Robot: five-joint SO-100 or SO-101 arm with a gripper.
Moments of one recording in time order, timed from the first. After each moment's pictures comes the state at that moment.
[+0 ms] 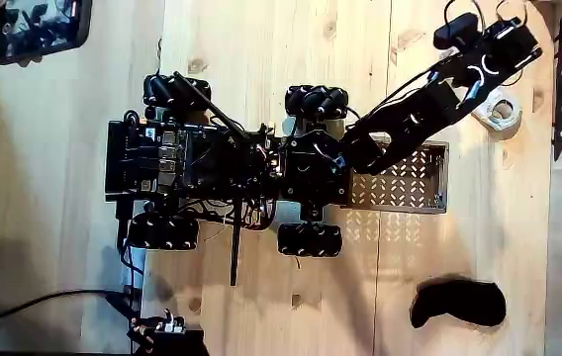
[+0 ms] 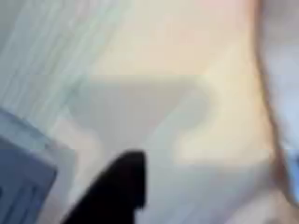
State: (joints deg) arm -35.2 43.3 58.6 79.7 1.6
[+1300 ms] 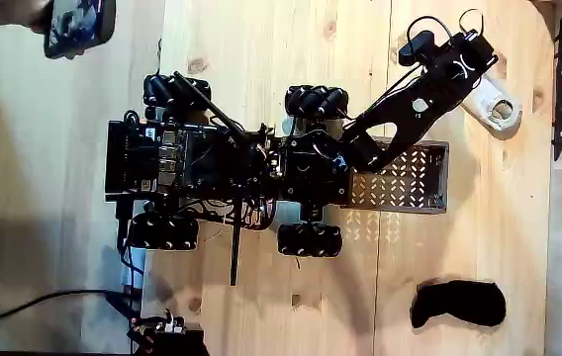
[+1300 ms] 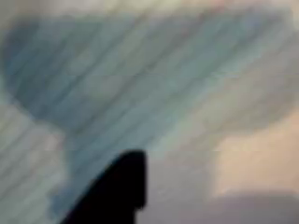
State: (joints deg) arm -39.7 21.6 58.1 63.6 -2.9
